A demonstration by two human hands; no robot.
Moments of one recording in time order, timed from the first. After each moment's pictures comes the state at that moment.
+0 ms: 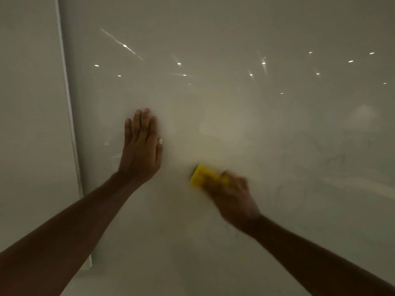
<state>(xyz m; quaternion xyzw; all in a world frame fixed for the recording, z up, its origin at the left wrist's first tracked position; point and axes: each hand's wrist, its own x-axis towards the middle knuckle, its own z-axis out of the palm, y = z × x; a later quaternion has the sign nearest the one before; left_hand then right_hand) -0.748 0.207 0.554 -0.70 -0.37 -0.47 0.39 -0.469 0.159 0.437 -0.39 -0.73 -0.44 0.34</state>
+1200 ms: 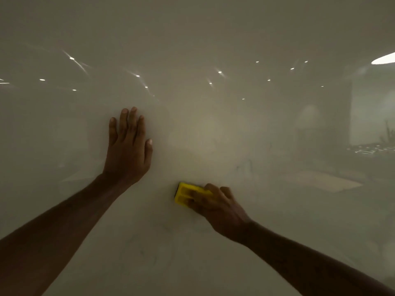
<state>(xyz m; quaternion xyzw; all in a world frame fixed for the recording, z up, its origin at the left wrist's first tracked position) -0.524 0.190 0.597 -0.70 -0.34 -0.46 0.43 -0.257 0.124 0.434 -0.40 -0.74 -0.49 0.24</state>
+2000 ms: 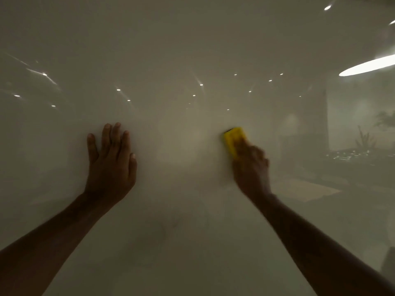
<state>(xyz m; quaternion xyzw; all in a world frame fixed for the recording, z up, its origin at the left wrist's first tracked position) -0.388 0.193 0.596 -0.68 -0.32 -0.47 0.46 -0.034 0.106 0.534 -0.57 -0.51 -0.41 0.50</state>
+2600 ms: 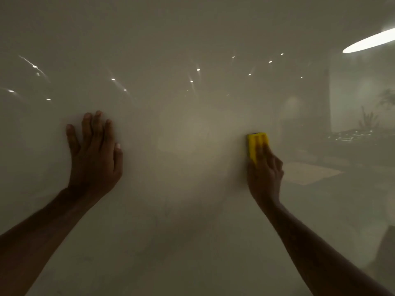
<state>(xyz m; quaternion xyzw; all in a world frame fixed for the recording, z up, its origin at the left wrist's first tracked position) -0.386 0.193 0.591 -0.67 -0.32 -0.48 0.46 0.002 0.101 0.461 -0.61 -0.43 -0.34 0.57</state>
